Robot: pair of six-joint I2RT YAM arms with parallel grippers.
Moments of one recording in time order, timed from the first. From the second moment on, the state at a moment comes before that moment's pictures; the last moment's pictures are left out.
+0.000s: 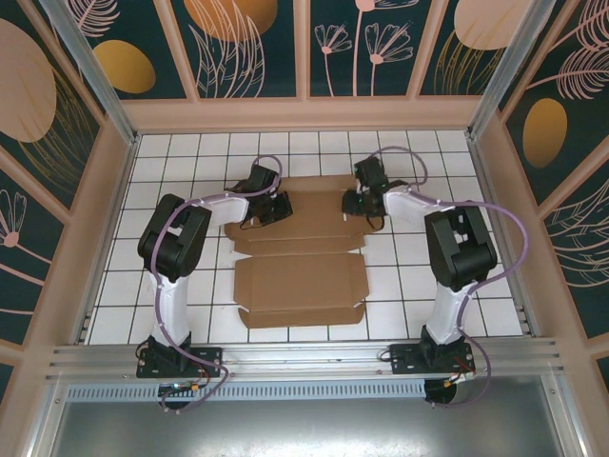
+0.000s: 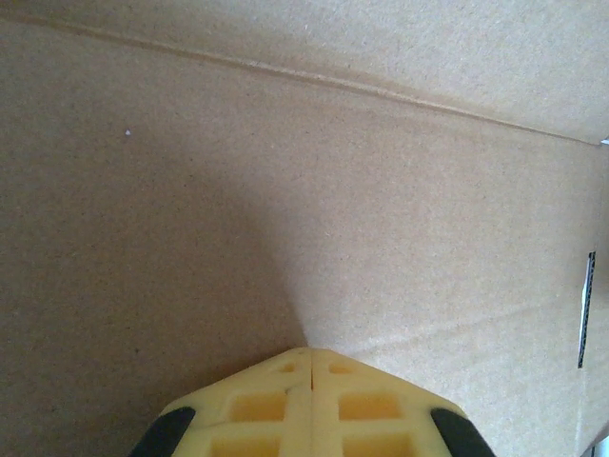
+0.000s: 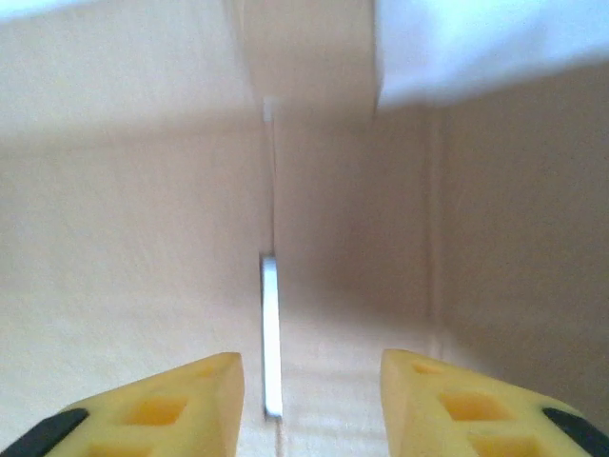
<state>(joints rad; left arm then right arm) -0.45 2.06 1.26 -0.14 0.28 -0.74 0.36 1.86 1.23 -0.35 -0.07 0.40</state>
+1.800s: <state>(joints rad) -0.45 2.08 1.29 -0.17 0.25 -0.70 0.29 1.98 1.45 -0.41 -0.34 0.31</state>
